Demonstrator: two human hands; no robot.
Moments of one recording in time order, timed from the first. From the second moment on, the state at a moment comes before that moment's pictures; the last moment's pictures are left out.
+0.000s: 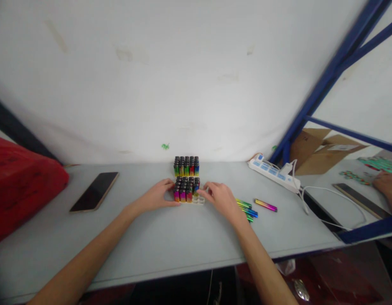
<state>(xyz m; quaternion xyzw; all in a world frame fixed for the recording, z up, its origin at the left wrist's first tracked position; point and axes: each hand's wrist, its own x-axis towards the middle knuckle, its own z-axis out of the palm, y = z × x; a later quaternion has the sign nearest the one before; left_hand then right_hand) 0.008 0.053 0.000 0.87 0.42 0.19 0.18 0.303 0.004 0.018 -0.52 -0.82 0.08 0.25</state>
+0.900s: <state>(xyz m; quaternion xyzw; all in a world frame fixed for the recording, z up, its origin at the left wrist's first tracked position) 0.007 0.055 -0.002 0.87 0.42 0.20 0.17 0.357 -0.008 -0.044 -0.57 -0.78 -0.01 0.26</state>
